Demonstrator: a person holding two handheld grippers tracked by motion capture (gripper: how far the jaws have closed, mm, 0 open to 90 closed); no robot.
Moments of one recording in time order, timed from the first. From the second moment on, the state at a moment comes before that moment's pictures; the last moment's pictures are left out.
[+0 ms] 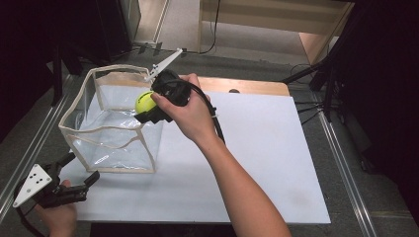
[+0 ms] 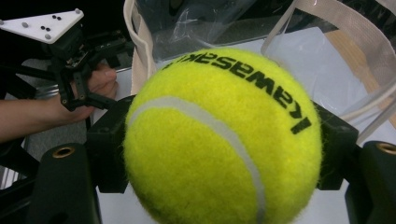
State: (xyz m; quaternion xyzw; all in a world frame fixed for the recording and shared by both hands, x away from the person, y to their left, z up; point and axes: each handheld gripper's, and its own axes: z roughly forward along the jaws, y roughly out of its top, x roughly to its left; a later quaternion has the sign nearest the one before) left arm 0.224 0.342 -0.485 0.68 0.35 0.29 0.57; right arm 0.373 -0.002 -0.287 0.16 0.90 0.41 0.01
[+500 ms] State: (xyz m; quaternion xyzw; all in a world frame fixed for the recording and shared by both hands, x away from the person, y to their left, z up) left arm 0.224 0.343 -0.485 0.68 0.35 0.28 0.58; right arm 0.380 0.020 -0.289 0.16 0.90 0.41 0.01
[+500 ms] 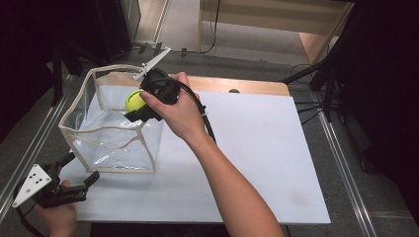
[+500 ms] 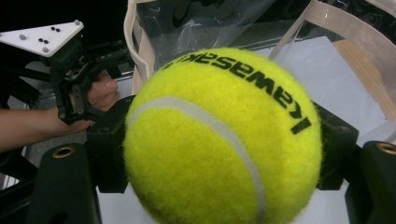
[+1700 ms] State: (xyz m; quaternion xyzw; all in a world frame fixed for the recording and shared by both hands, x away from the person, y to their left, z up) left arm 0.225 0.343 -0.485 0.68 0.35 0.28 0.58; right arm 0.386 0.052 -0.316 0.16 0.93 0.32 0.03
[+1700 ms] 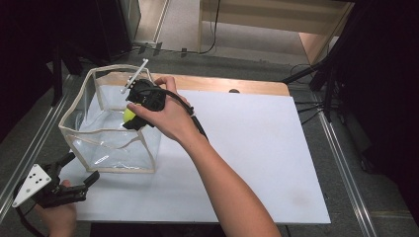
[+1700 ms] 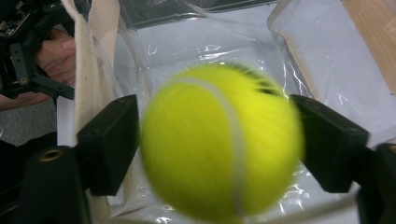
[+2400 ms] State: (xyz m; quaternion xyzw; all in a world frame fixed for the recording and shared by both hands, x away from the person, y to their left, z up) left arm 0.225 0.342 -0.485 0.68 0.35 0.29 0.57; right arm 0.361 0.010 -0.301 0.19 0.89 0.40 0.08
